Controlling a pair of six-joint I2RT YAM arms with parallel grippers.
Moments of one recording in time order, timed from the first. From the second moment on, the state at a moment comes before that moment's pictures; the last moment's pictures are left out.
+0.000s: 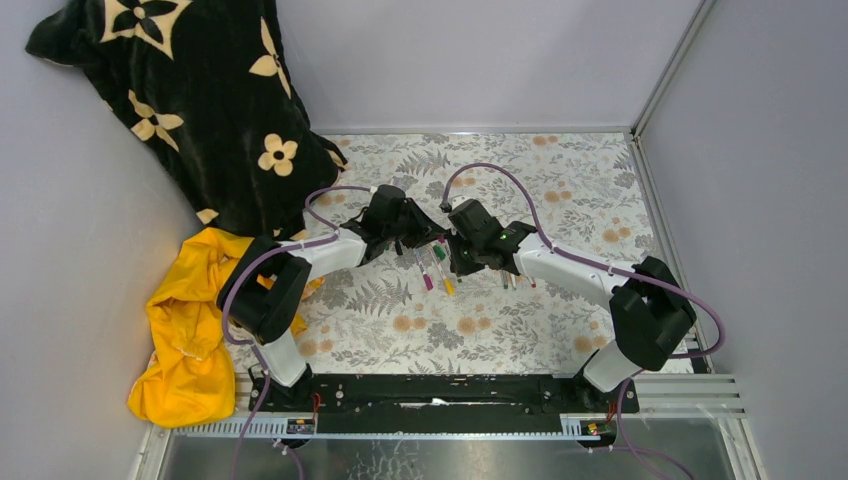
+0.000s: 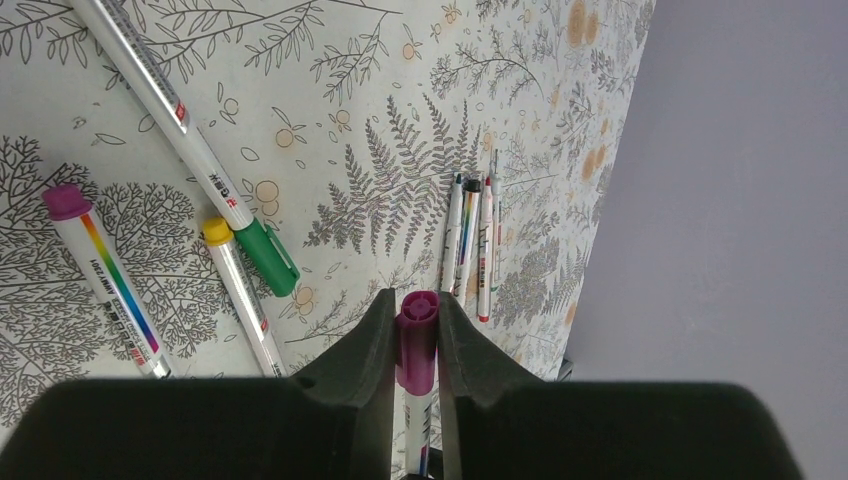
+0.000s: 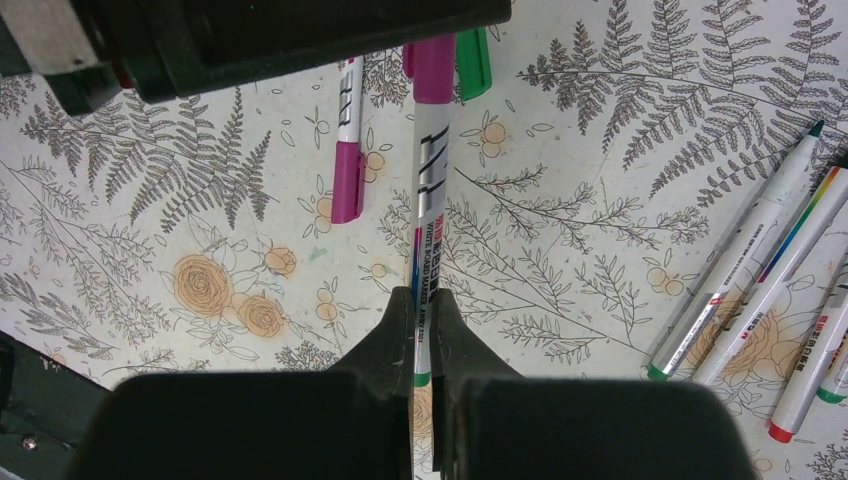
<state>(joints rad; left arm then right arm) -0.53 1.73 0.95 0.18 0.24 -1.13 0.79 1.58 1.08 -0.45 0.04 0.36</state>
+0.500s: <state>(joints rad) -0.53 1.73 0.93 0.22 0.24 -1.14 0.79 1.58 1.08 -0.45 0.04 0.37</state>
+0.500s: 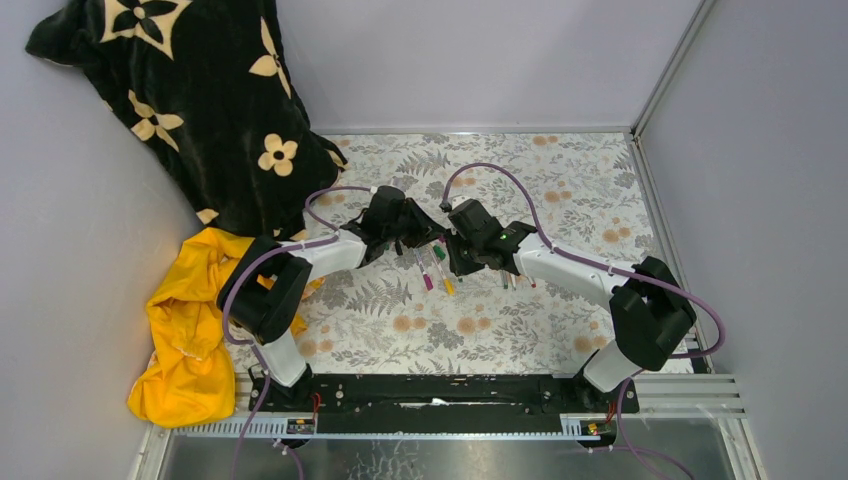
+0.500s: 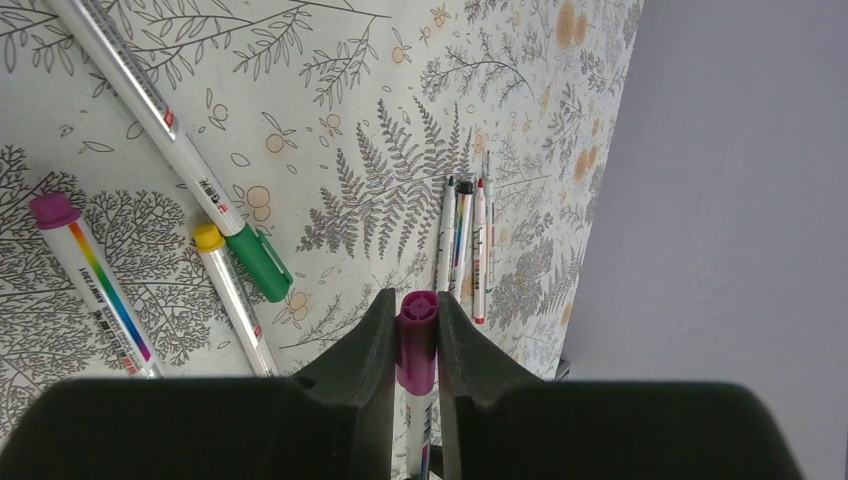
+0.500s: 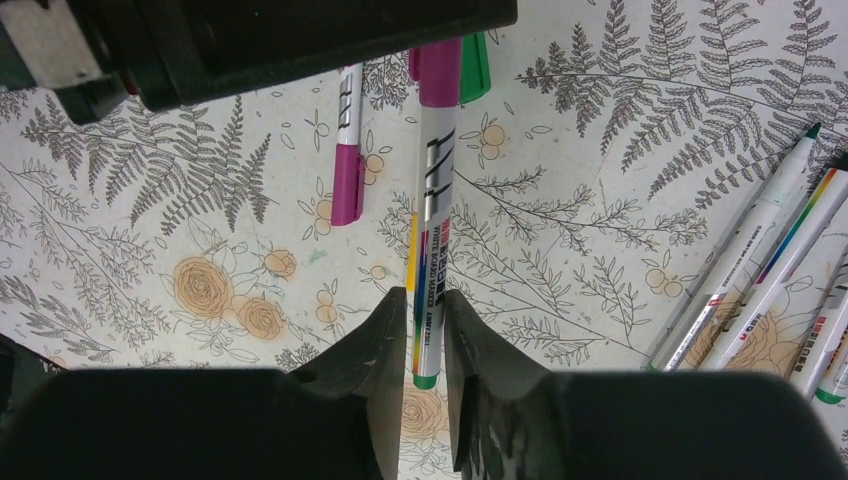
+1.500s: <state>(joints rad) -0.54 1.68 0.86 0.28 0.27 -1.18 0.79 1.66 1.14 -0.41 0.06 0.37</state>
